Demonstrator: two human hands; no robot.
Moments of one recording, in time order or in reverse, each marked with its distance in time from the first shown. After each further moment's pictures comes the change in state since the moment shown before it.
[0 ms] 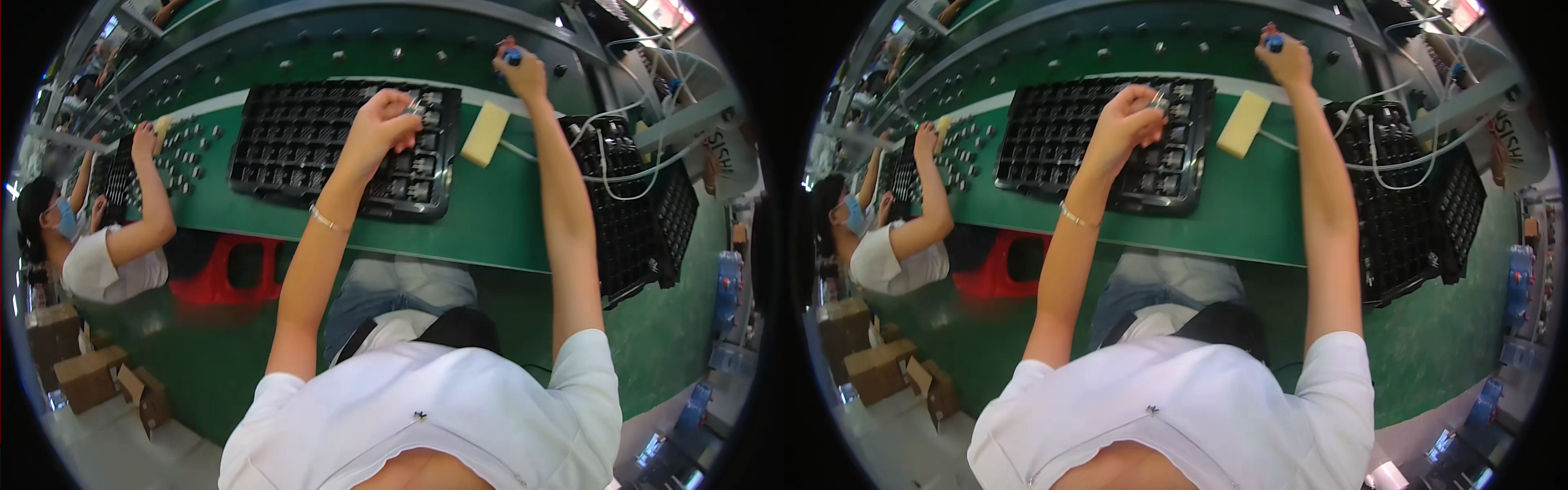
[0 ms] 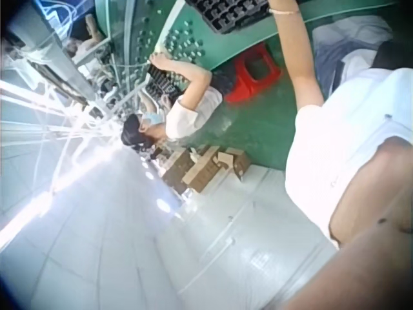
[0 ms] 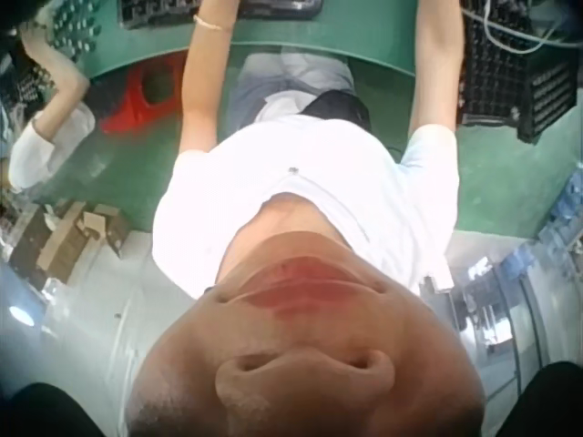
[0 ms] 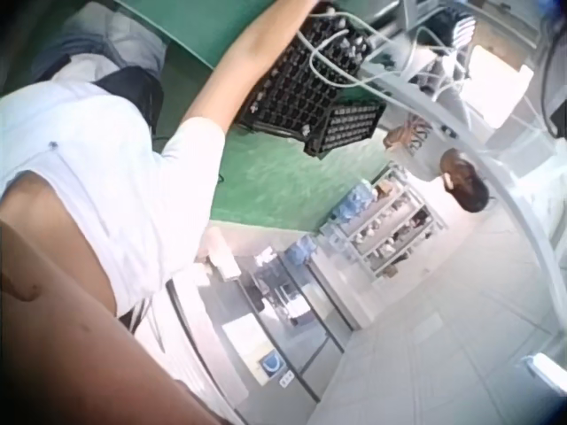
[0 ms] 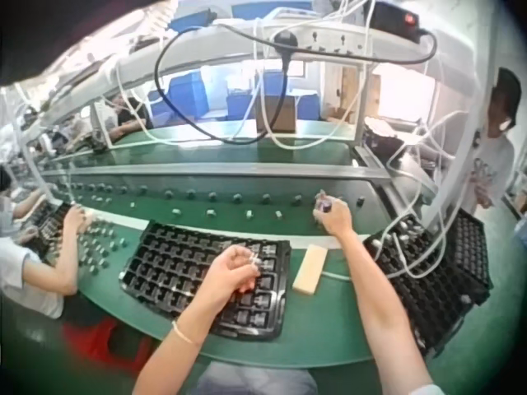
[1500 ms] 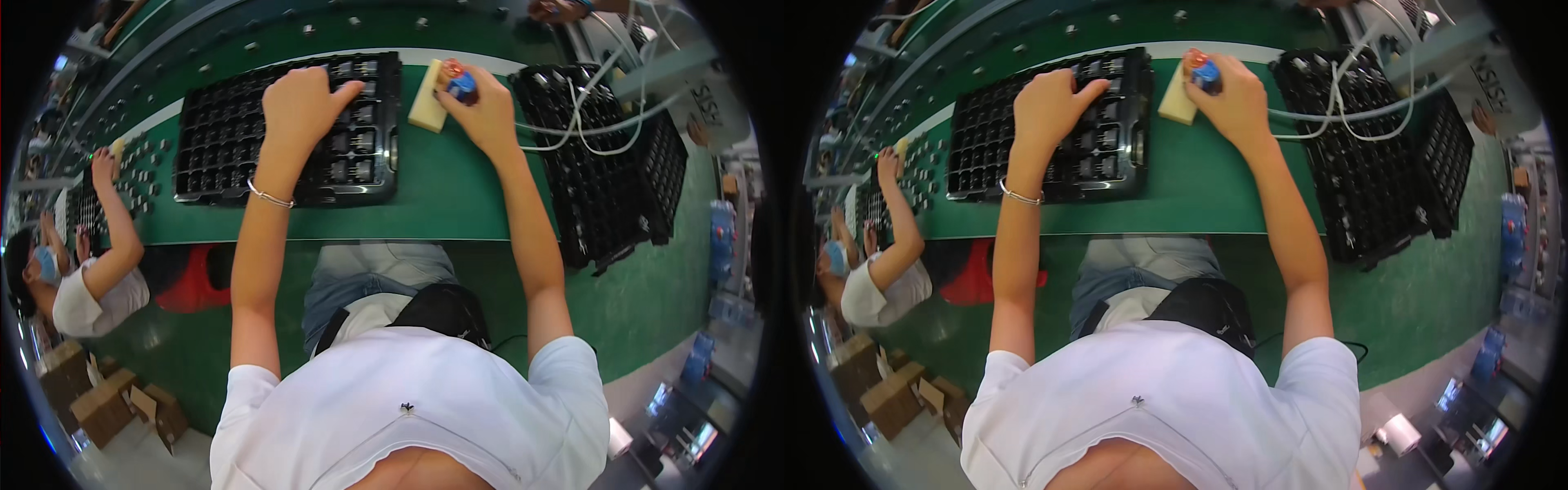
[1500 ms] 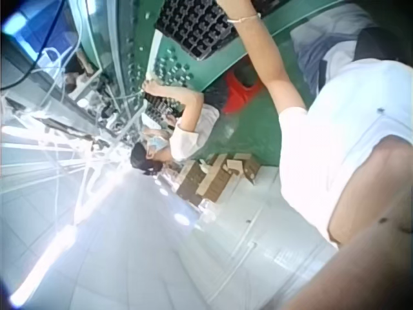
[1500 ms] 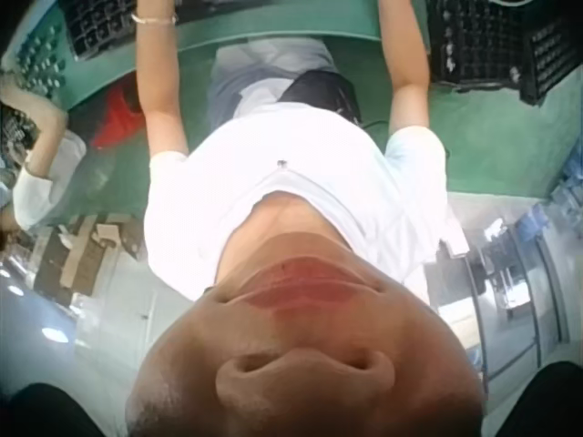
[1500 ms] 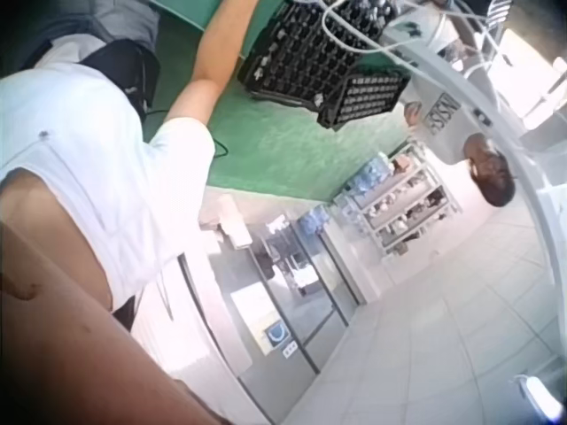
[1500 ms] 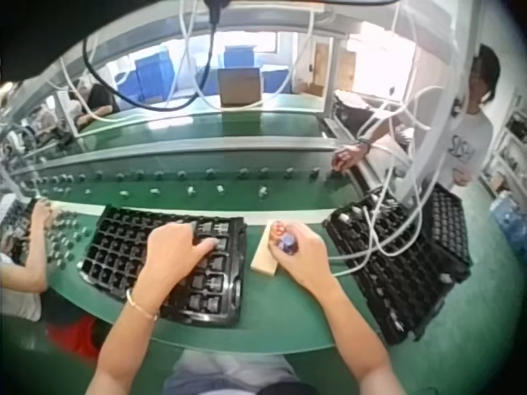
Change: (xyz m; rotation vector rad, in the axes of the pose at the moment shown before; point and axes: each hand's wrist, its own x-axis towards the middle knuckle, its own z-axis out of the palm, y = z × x) left_hand 0.021 0.014 0.001 1.737 0.201 0.207; right_hand -0.155 -0.086 -0.063 0.255 -0.035 -0.031
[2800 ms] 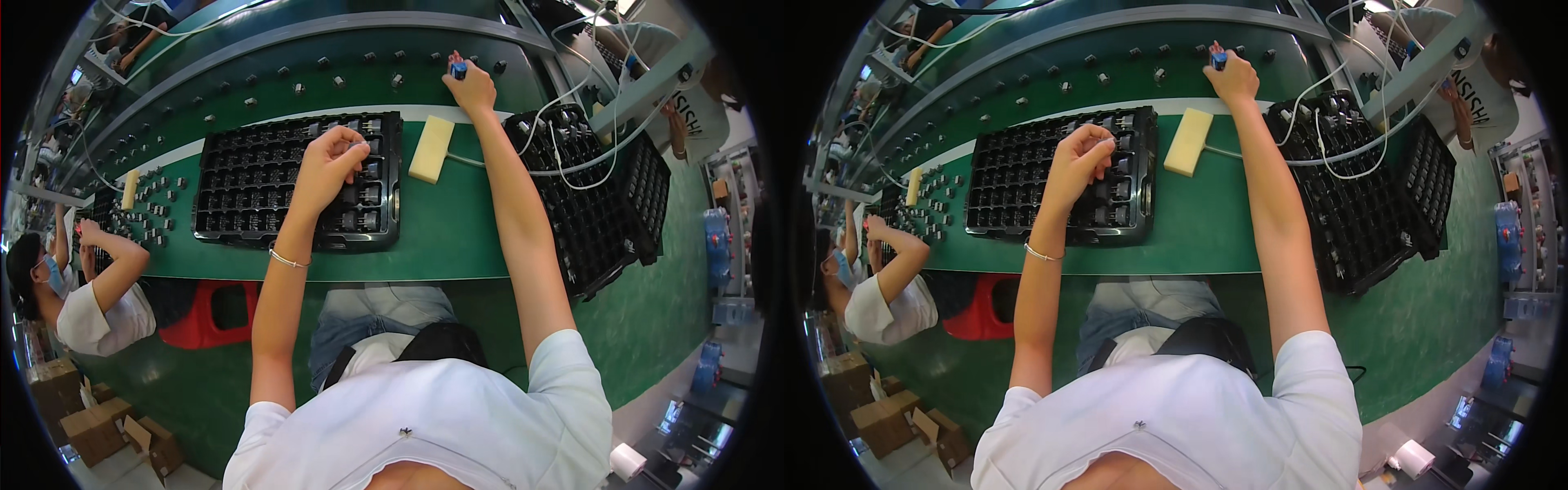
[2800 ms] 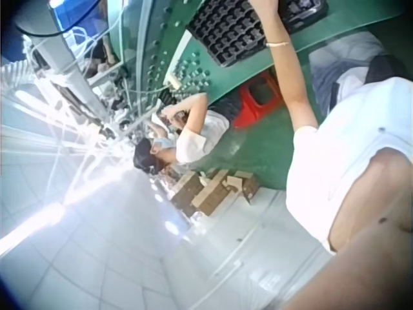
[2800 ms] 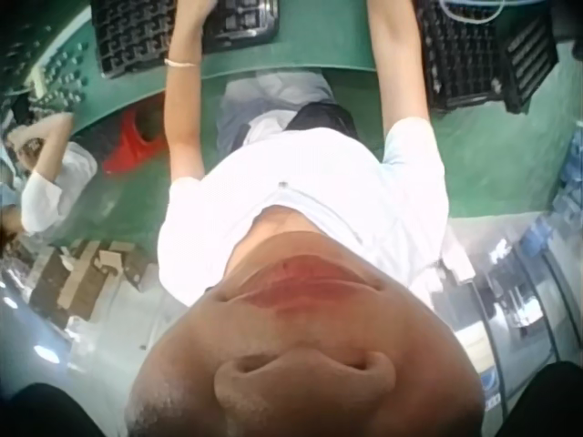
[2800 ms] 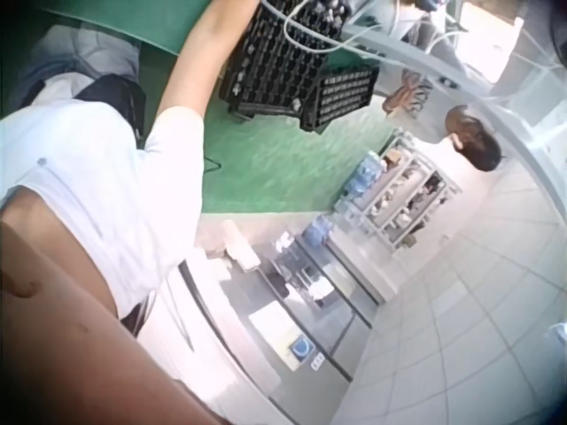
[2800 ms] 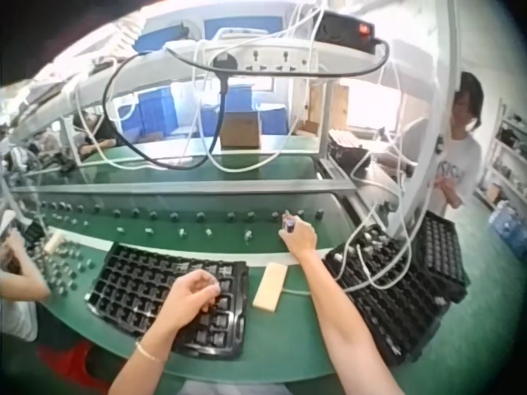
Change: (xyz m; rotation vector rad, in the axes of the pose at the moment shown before) left_hand -0.021 0.009 -0.003 -1.328 -0.235 -0.193; right_hand 0.137 0.089 0.037 -0.332 0.127 0.248
